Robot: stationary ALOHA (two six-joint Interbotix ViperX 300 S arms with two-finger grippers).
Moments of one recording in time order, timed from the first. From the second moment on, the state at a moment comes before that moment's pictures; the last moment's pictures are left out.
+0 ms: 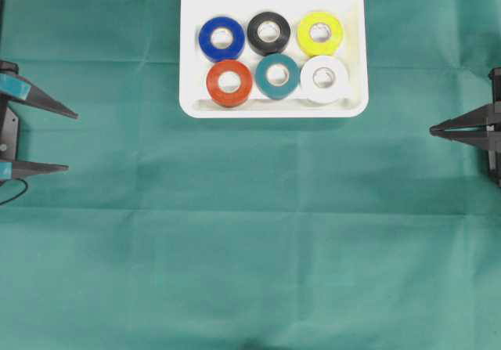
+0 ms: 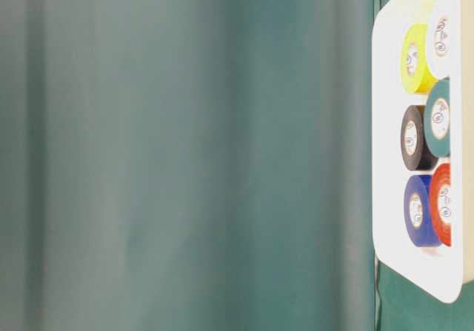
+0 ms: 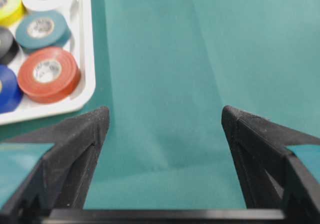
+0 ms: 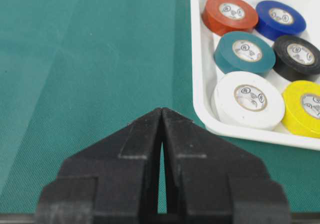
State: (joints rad) left arm -0.09 -1.20 1.28 -0.02 0.25 0.14; right arm -0.01 -1.27 1.51 -0.05 0.04 0.01
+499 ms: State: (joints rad) left arm -0.08 -1.23 1.28 -0.02 0.25 0.14; right arm -0.01 -1.27 1.52 -0.05 0.04 0.01
